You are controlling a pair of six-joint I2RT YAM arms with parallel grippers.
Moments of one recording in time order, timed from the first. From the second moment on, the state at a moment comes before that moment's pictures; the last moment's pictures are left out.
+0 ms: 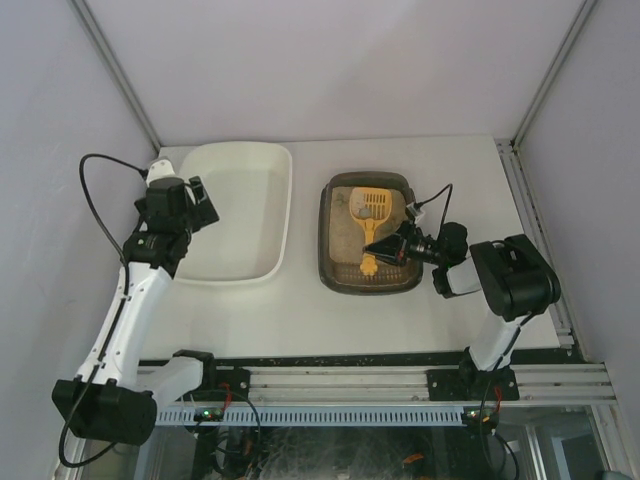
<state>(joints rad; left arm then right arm) -0.12 1.06 1.08 -0.57 -0.39 -0.35 0.21 1.76 0.47 1.23 -1.01 1.35</state>
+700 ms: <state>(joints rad) 0.03 0.91 0.93 -0.53 -0.34 -0.36 0.23 1.70 0.43 1.16 -1.00 1.26</state>
